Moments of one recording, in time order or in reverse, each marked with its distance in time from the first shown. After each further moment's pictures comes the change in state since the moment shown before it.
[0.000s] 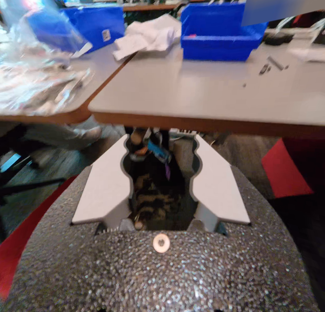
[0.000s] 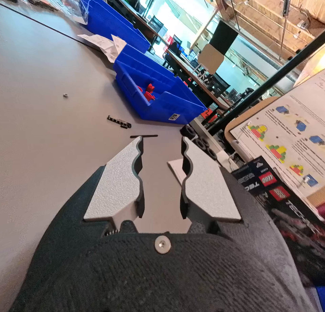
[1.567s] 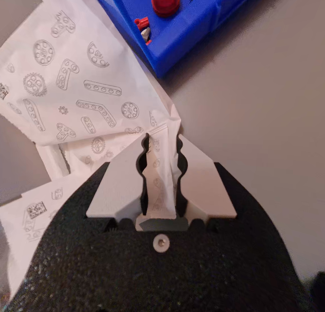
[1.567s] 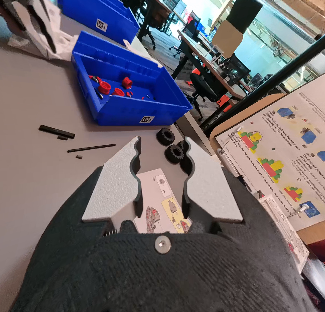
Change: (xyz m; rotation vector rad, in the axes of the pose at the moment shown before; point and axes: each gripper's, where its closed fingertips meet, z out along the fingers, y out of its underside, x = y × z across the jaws) left arm 0.011 -0.054 0.310 -0.622 0.649 0.609; right arm 0.114 0.000 0.084 -0.088 -0.114 0.029
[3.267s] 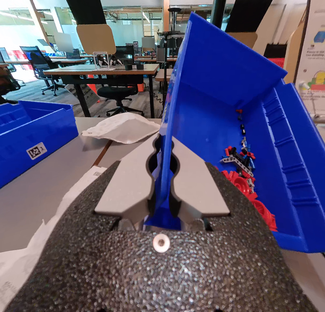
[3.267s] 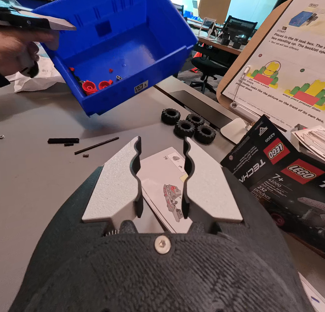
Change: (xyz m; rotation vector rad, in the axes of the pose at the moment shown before) left arm -0.050 -0.172 -0.073 0.856 -0.623 -0.524; right arm 0.017 0.066 -0.013 0.025 -0.005 0.413
